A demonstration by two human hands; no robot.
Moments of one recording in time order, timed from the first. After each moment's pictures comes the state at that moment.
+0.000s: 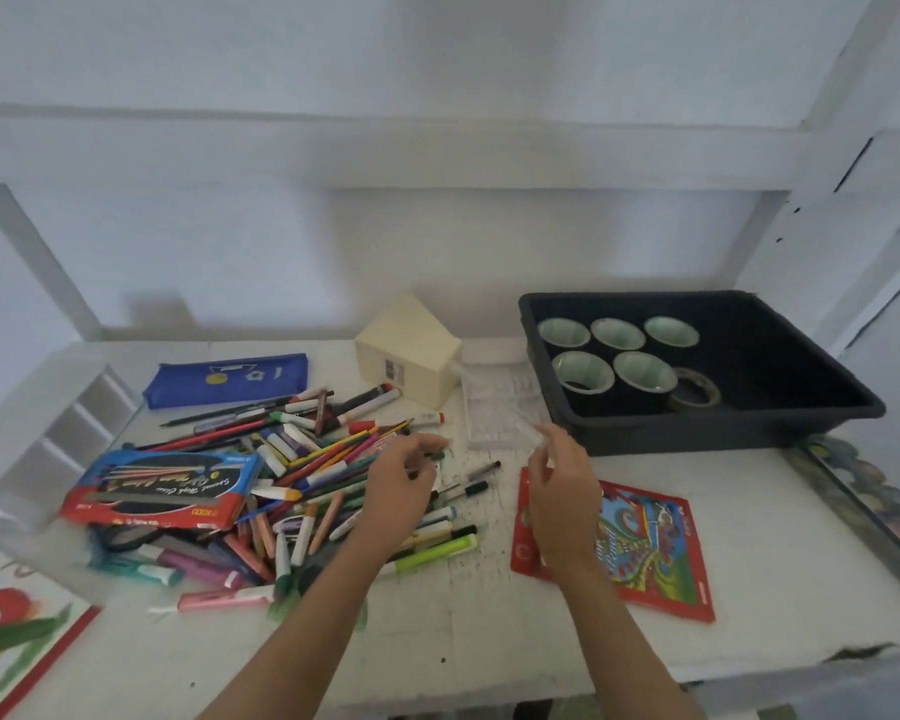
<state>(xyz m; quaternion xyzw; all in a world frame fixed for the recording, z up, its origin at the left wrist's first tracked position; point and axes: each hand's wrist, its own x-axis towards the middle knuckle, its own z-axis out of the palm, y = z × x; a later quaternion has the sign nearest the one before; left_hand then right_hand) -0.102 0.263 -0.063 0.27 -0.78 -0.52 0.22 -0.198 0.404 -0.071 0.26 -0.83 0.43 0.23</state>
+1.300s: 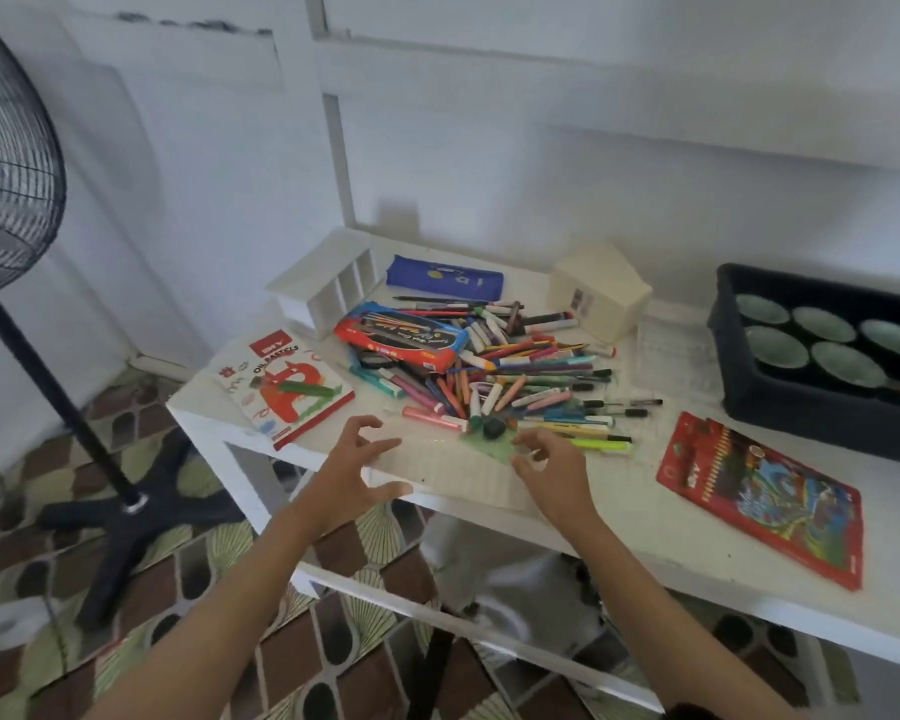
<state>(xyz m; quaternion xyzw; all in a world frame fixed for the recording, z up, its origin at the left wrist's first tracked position) 0.196 0.218 -0.121 0.32 -0.87 -0.34 0.16 -0.035 0.365 -0.094 0.41 -0.79 0.42 -0.17</state>
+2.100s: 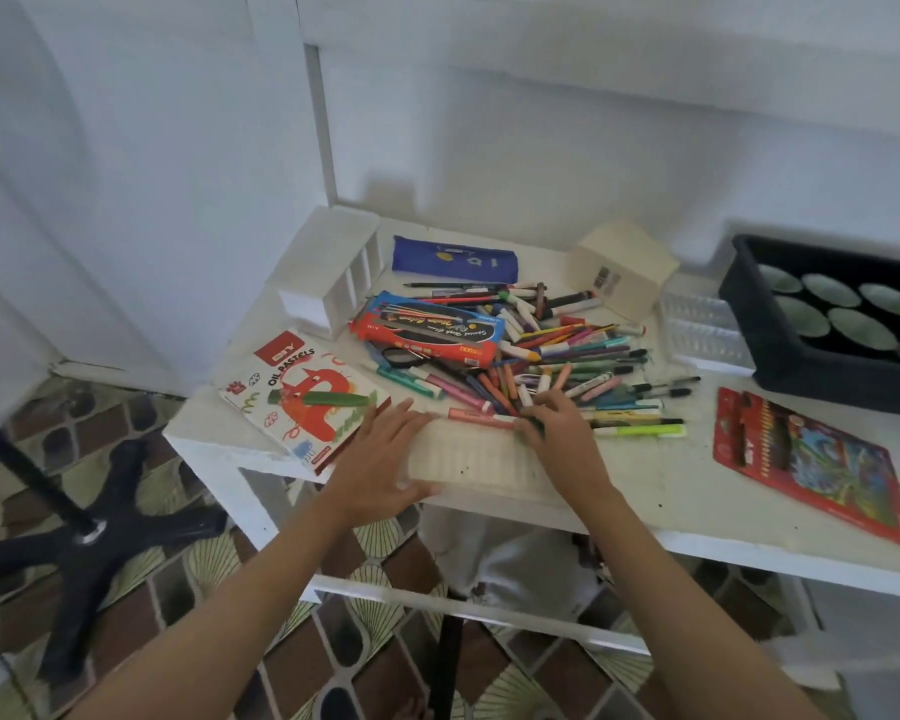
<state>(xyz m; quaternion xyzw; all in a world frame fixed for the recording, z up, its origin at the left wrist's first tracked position) 0.208 0.145 -0.144 0.17 -0.96 -0.16 0.16 0.005 0.290 -0.104 0.48 -0.84 0.26 0.00</state>
